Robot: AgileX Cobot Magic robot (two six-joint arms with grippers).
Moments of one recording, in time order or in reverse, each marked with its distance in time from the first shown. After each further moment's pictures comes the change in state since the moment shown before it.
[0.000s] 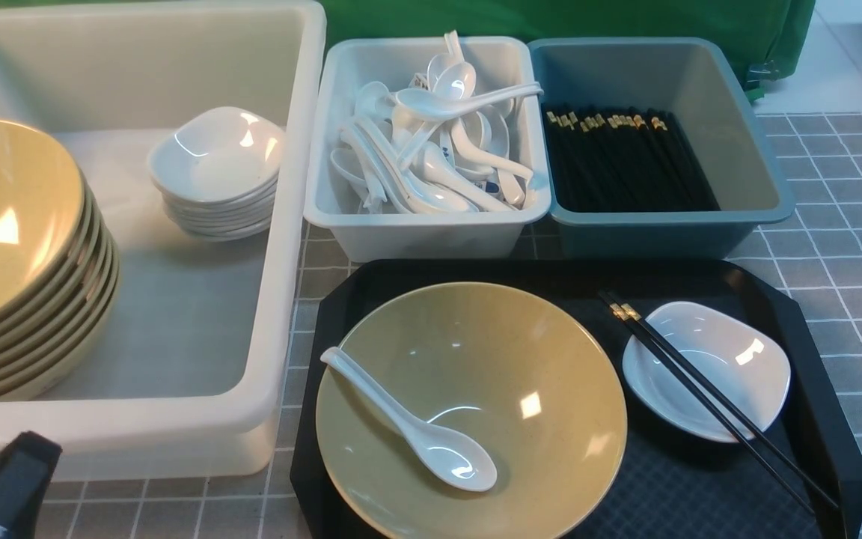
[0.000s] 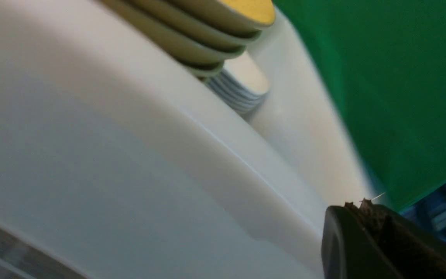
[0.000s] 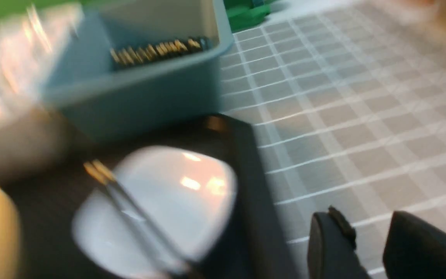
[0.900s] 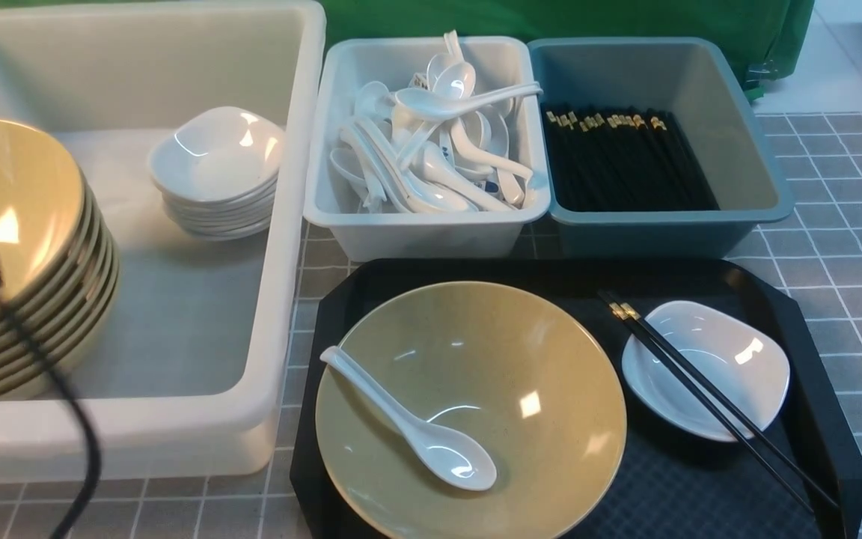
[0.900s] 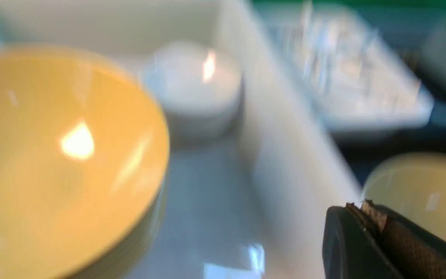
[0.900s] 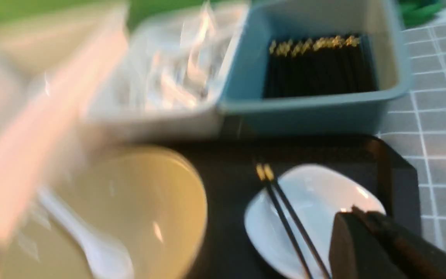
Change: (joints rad) right arm 0.130 0.576 -0.686 0.263 0.441 -0.716; left arm 0.018 0.728 -0.891 0.475 0.726 0.435
